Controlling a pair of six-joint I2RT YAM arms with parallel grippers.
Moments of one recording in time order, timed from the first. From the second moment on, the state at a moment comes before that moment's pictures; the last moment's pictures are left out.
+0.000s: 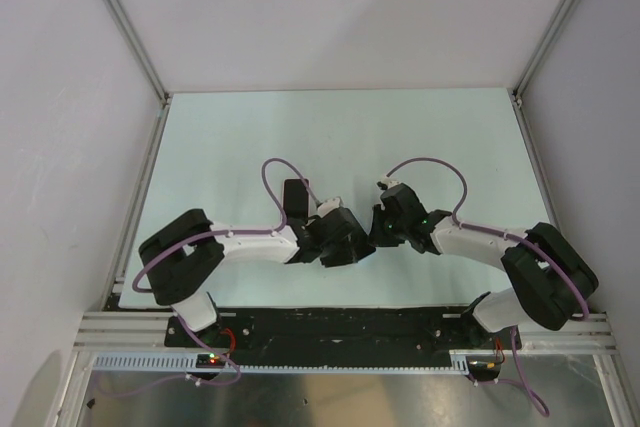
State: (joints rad) left arm -1.04 1.66 0.85 -0.20 -0.10 -1.10; right arm 0.69 1.43 0.64 -0.10 -0.07 0.61
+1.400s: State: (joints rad) left arm -1.04 1.70 0.92 -0.28 -0.10 -1.12; right arm 0.68 1.43 0.63 -0.08 -0.09 0.60
